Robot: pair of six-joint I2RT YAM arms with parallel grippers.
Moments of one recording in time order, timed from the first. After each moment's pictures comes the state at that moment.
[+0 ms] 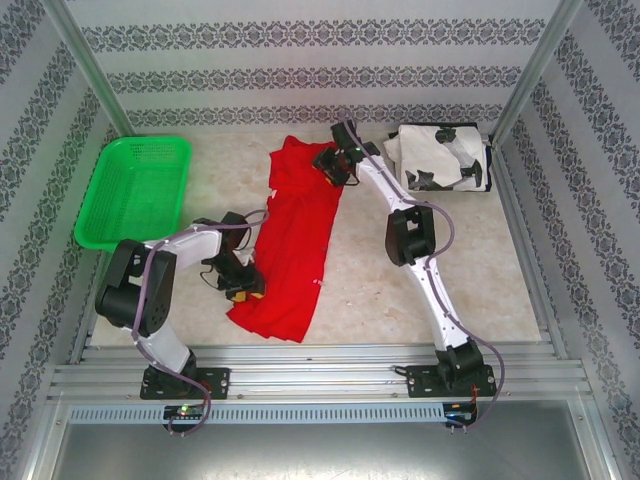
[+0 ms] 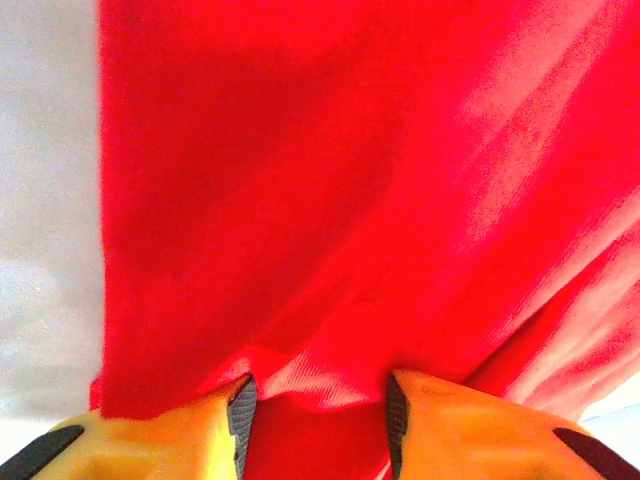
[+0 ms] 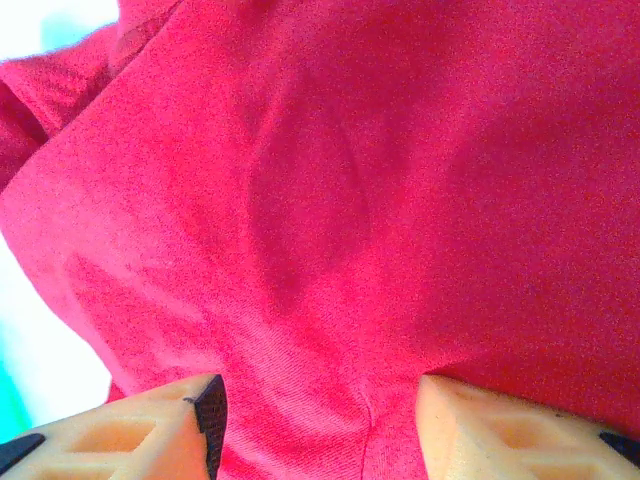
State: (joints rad) left arm -0.29 1.70 0.93 -0.89 0.42 -0.36; right arm 0.34 2.83 2.71 -0.78 -0.29 1.04
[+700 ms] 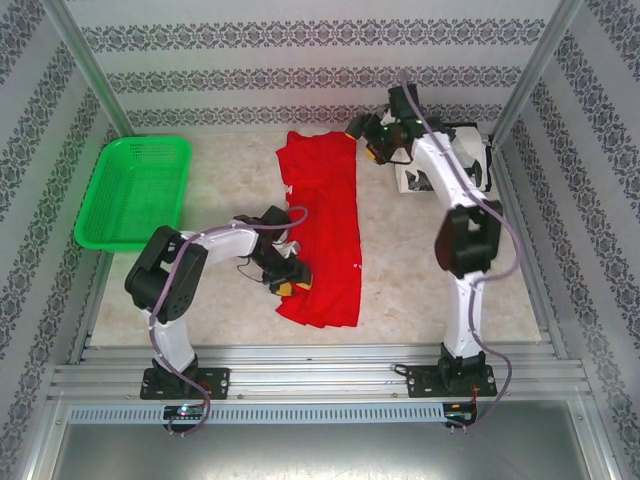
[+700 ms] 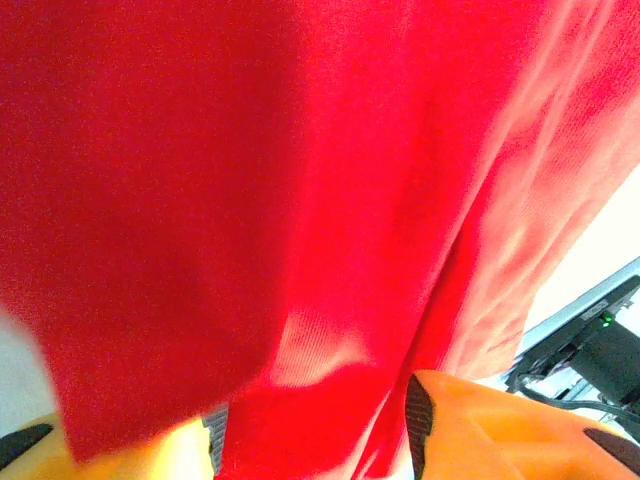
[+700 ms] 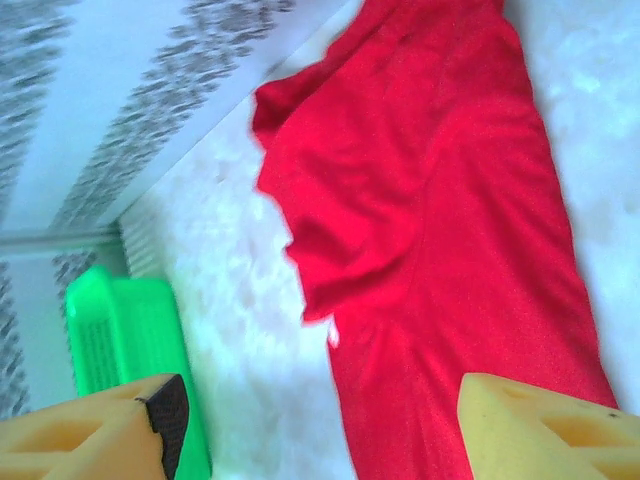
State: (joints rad) left arm -0.50 1.82 1.07 -0.70 0.63 -0.59; right arm 0.21 2.09 2.05 -0.75 -0.42 0.84
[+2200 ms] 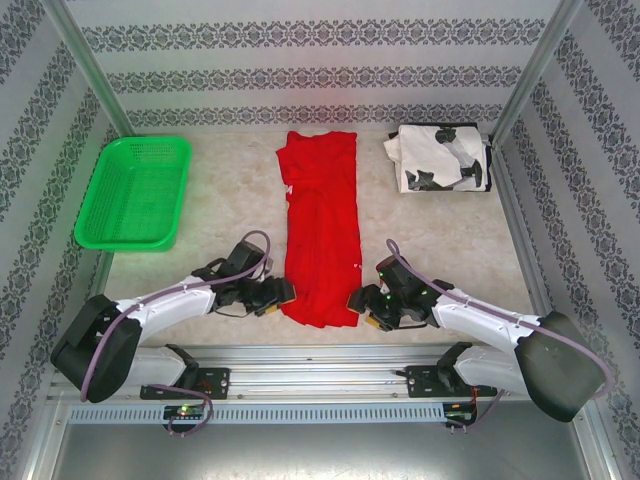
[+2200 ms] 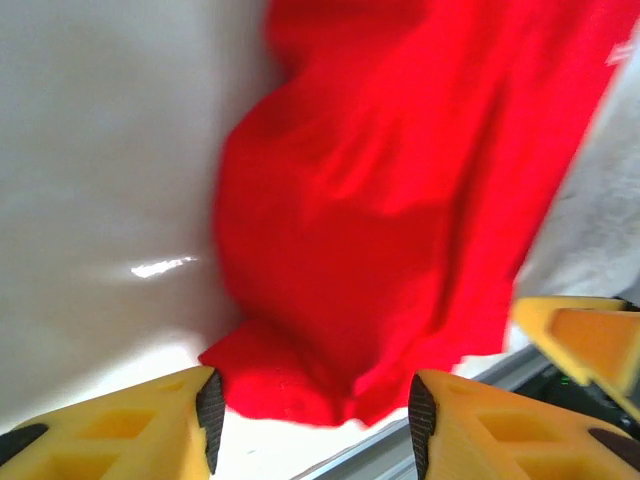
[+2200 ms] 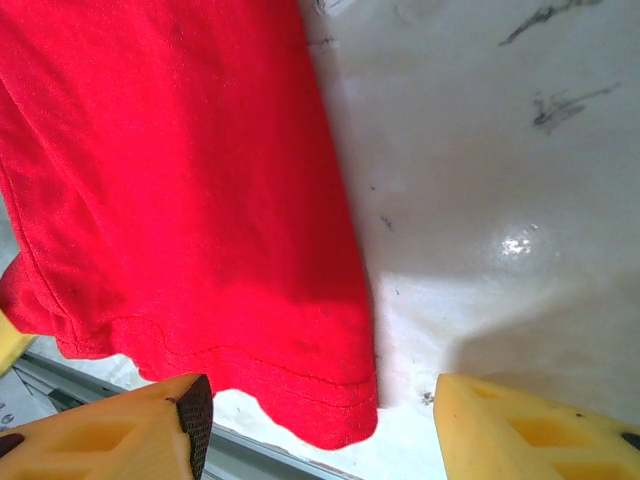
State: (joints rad) left arm -0.57 1.30 0.56 -0.26 0.45 -0.96; right arm 0.65 1.15 0.43 -0.32 -0.39 1.16
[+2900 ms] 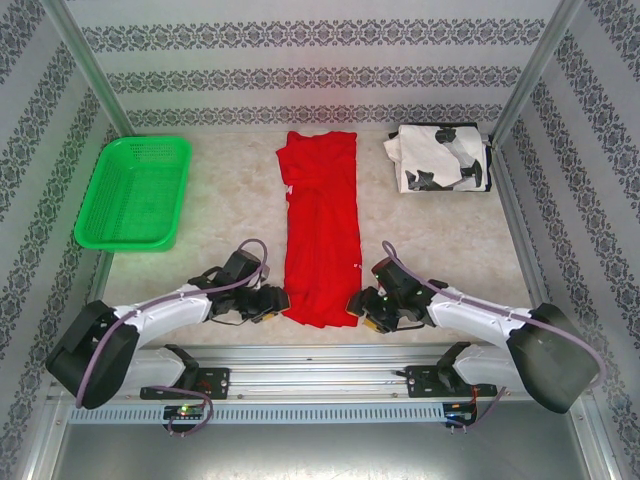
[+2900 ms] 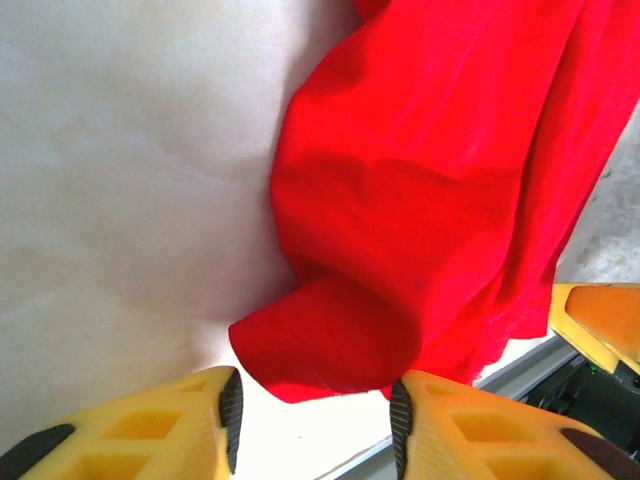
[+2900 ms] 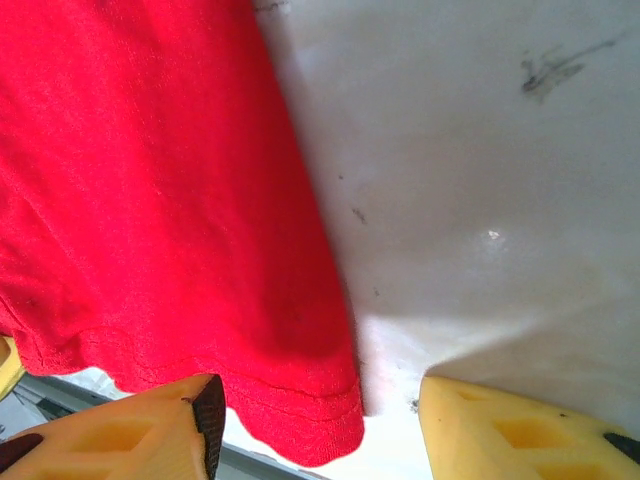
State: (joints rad) left arm -0.57 1.27 0.47 -0.24 0.45 -0.95; right arm 0.68 1.21 0.43 -0.31 -0.38 1.20
